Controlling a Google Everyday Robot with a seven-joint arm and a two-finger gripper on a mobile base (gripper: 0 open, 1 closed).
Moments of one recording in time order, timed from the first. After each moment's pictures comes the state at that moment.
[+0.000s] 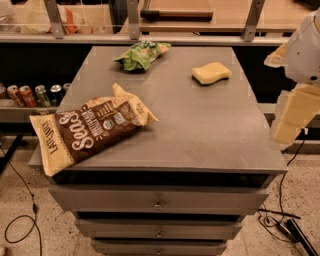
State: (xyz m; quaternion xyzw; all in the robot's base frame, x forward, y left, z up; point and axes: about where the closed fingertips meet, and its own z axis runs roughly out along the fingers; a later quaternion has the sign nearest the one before) arm 0.438 -0.216 0.978 -0.60 0.78 -0.04 0.16
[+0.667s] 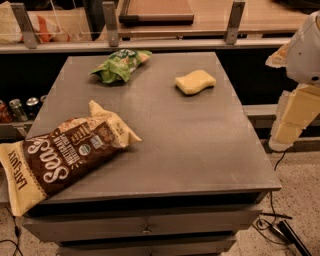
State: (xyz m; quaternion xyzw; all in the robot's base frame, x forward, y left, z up) arm 0.438 -0.216 0.978 -0.60 0.78 -0.04 0.16
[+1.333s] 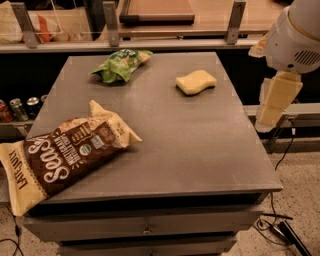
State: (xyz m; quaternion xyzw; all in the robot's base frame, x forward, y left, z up) arm 0.484 -0.211 0.972 -0.63 0.76 -0.05 0.16
